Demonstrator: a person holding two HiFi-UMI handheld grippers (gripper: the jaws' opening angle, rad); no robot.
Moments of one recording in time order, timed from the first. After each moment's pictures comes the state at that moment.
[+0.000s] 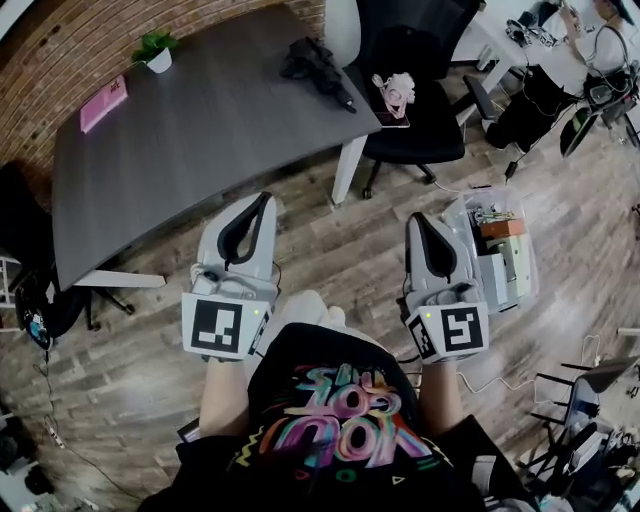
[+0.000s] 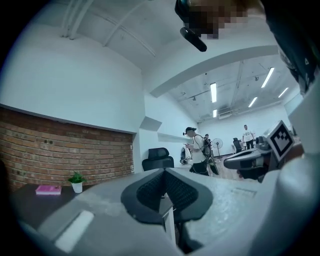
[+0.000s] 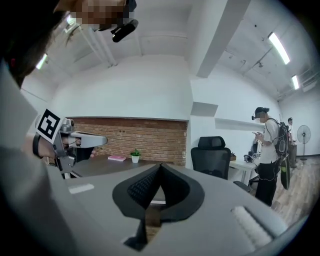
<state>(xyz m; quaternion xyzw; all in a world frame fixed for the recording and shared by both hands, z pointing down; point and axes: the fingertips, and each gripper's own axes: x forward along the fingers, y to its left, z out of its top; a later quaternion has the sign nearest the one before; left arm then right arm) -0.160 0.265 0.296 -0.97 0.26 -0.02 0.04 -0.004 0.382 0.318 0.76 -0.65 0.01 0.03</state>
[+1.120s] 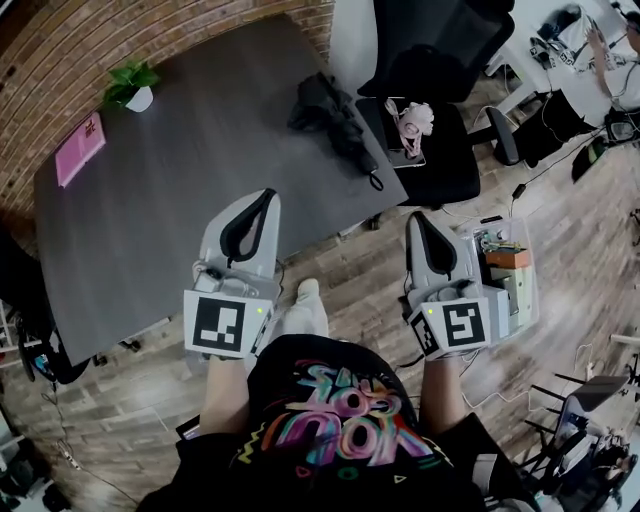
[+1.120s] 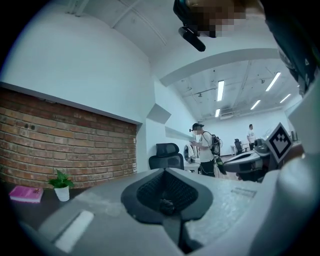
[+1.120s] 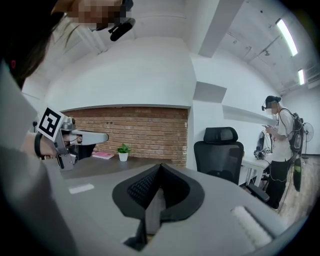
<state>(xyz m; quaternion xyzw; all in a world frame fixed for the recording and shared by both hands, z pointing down) -0.068 0.027 0.315 -0.97 0.24 -0.03 0.01 0.084 0.147 0.341 0.76 -0.64 0.05 0.06</state>
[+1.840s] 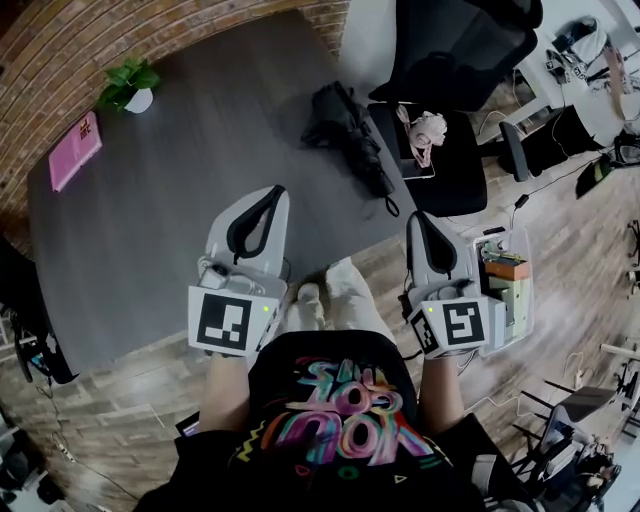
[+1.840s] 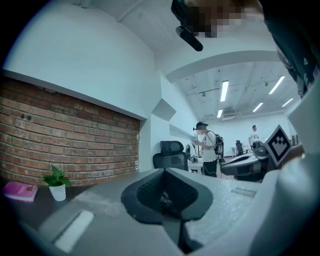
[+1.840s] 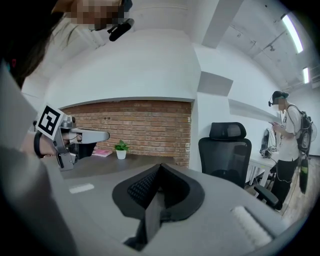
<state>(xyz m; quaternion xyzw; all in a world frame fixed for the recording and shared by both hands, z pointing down) -0.046 -0.040 0.327 -0.97 0.24 -0.04 -0.01 0.101 0.072 0.356 0.75 -0.65 0.07 0.07</state>
